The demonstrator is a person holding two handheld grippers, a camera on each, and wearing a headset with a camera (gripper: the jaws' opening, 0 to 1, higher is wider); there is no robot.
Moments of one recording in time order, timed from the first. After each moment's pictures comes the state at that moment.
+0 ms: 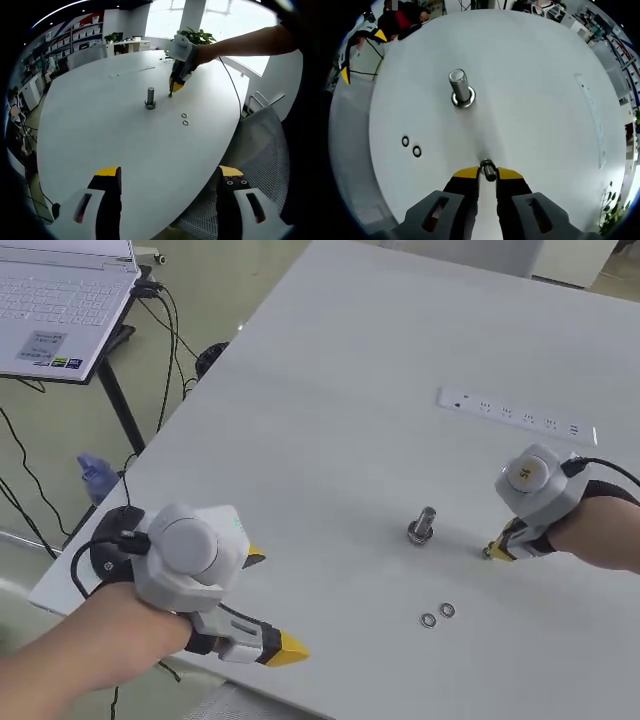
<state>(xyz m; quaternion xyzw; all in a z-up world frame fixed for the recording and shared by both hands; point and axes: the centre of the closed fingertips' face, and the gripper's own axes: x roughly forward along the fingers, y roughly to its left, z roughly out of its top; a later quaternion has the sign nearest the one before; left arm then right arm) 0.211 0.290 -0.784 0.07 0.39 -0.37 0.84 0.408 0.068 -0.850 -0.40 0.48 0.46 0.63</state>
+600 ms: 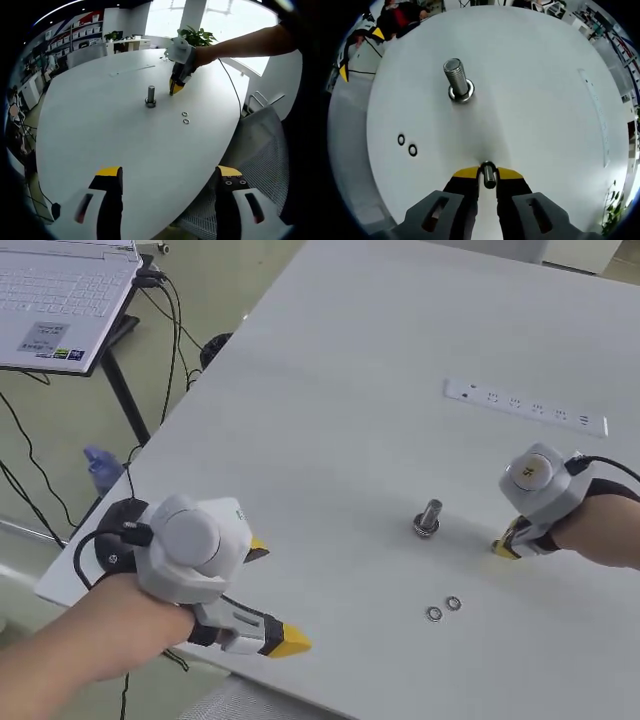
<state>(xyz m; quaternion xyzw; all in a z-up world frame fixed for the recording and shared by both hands) 0.213 0.291 -0.787 0.07 0.39 -0.37 0.84 0.408 0.066 -0.862 -0.40 0.49 0.46 0.62</state>
